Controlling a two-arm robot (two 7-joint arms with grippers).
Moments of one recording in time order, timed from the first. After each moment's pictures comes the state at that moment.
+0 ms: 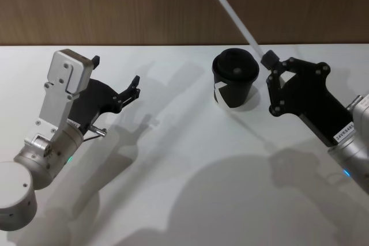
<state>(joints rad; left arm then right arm) -0.24 0.38 0.45 -1.63 -0.20 0.01 -0.01 -0.03 0.49 -0.17 -1.84 0.13 -0.40 0.31</state>
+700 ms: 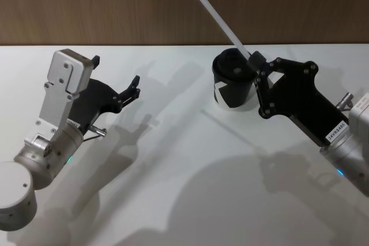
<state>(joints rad) -0.24 0.38 0.45 -1.63 -0.20 0.01 -0.01 0.00 0.49 -0.20 -1.83 0.16 -0.42 0.37</state>
